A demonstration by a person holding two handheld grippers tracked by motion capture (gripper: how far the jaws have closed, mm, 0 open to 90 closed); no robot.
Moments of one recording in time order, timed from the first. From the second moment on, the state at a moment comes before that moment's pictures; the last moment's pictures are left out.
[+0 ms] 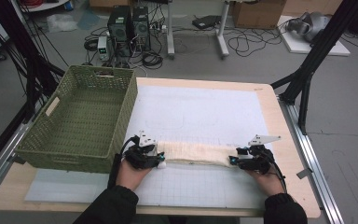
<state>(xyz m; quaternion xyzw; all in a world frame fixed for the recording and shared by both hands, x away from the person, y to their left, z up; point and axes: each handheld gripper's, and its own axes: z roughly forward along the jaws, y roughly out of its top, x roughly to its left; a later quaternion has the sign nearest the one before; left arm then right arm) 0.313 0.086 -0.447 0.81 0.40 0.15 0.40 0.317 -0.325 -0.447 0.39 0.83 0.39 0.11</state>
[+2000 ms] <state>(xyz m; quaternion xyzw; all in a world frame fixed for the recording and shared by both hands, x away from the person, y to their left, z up) 0.355 0.011 -0.401 0.88 0.26 0.10 0.39 0.313 -0.331 -0.426 0.37 0.81 0.43 0.13</state>
